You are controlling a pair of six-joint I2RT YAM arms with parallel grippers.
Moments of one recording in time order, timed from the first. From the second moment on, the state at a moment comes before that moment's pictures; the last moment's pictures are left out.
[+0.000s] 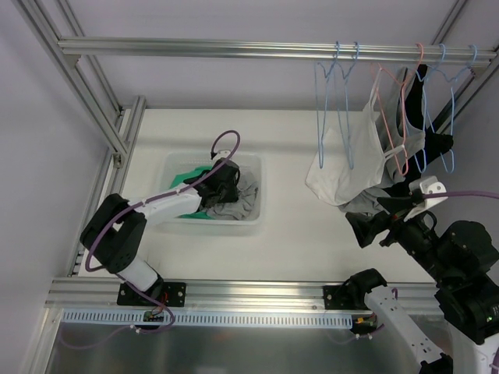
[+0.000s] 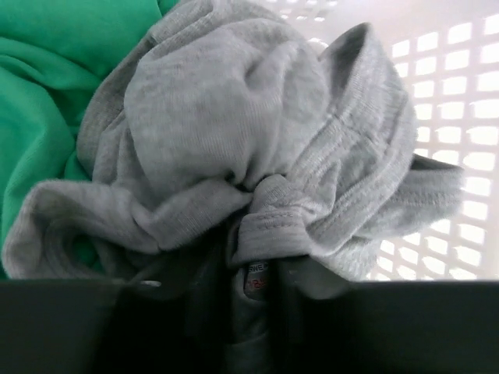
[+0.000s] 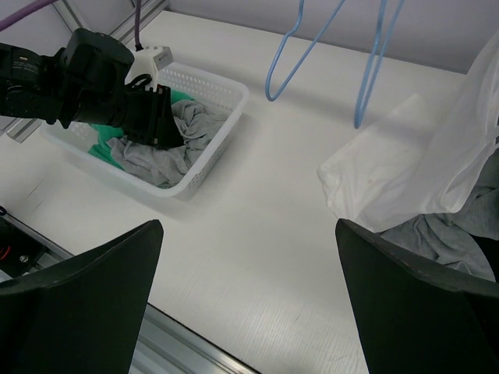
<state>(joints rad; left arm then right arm) -0.69 1.60 0.93 -0.20 -0.25 -0.63 0.37 0.45 1.28 -1.01 -0.15 0.08</state>
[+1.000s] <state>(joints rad) -0.31 0.85 1.25 -0.86 -0.31 -0.56 0.37 0.59 1.22 -1.07 0.38 0.09</state>
